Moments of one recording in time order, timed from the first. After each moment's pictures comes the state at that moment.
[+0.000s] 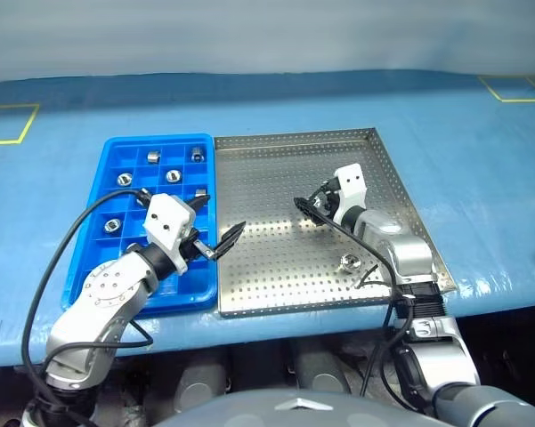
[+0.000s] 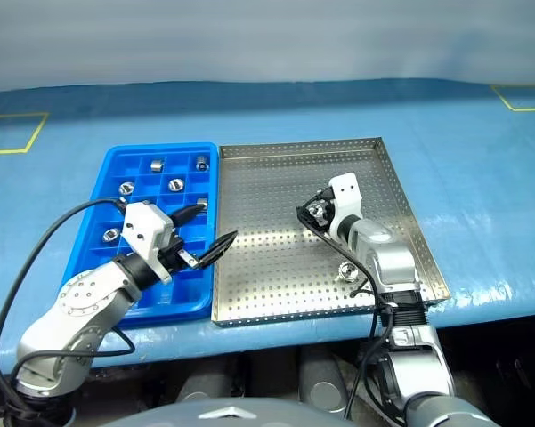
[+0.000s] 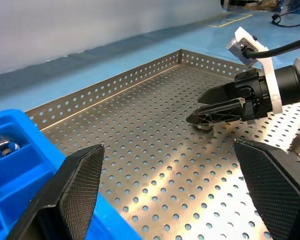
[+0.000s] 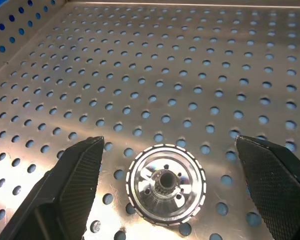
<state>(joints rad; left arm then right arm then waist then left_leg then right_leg) 0.03 0.48 -0.02 -0.68 -0.42 0.60 -0.40 -0.44 -0.24 -0.02 0.18 0.20 0.61 0.43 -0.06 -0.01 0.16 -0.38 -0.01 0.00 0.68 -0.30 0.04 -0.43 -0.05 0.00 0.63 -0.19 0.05</state>
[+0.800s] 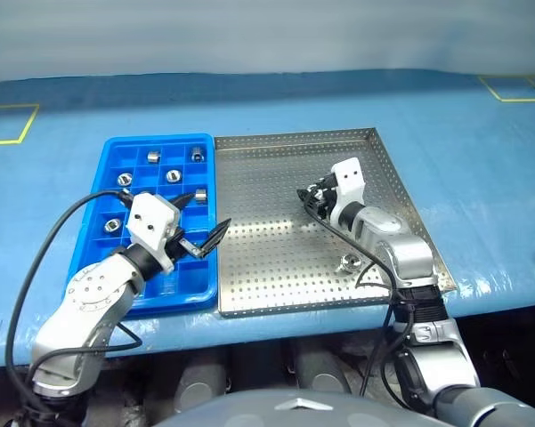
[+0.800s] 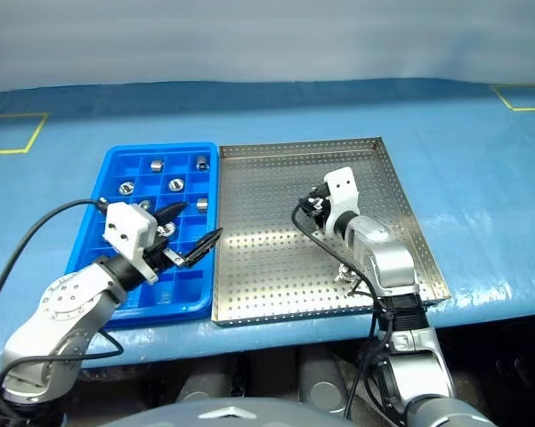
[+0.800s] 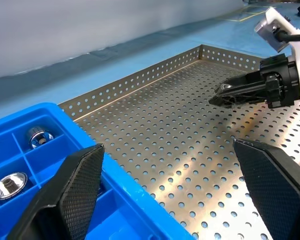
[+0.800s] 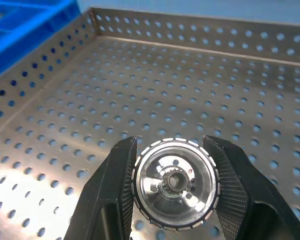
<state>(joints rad) 0.11 0.50 0.12 -0.71 -0.41 0.60 -0.40 -0.42 -0.23 0.04 -0.03 0.22 0.63 0.43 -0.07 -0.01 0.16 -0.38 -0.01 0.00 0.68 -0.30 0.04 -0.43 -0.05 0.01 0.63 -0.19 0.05</state>
